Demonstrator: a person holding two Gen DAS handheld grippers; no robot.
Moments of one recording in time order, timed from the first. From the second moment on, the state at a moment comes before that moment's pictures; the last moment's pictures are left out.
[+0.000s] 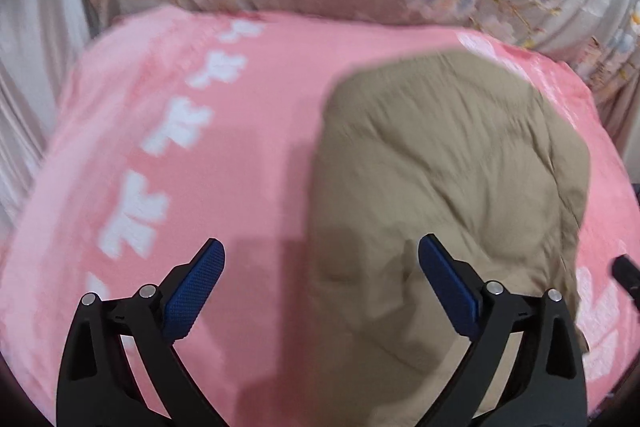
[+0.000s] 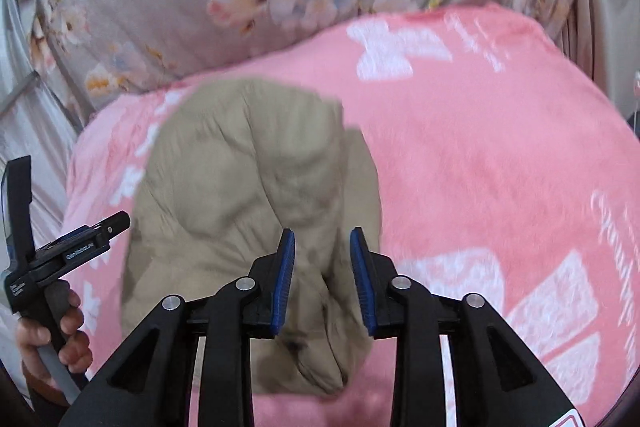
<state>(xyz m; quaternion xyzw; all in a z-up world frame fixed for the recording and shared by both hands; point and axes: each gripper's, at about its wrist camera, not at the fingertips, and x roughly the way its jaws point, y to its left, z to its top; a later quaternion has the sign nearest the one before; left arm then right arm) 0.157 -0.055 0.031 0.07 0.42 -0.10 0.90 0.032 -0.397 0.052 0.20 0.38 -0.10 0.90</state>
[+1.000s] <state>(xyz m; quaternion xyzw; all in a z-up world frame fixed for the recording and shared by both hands) 0.264 -0.160 -0.030 0.09 0.43 -0.06 0.90 0.198 -0.413 -0.055 0.21 0.43 -0.14 0.87</state>
